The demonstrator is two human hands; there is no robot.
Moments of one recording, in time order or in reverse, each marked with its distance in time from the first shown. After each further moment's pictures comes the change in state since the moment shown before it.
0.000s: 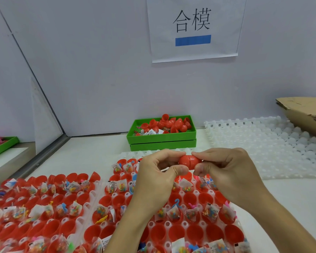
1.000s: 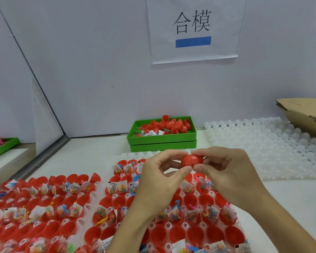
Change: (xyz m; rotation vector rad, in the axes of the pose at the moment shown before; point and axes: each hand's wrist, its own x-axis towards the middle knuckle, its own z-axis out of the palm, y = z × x) left_hand -0.001 -0.002 0.001 -0.037 -0.048 0.044; right_hand 0.000 0.001 0.002 0.002 0.029 0.063
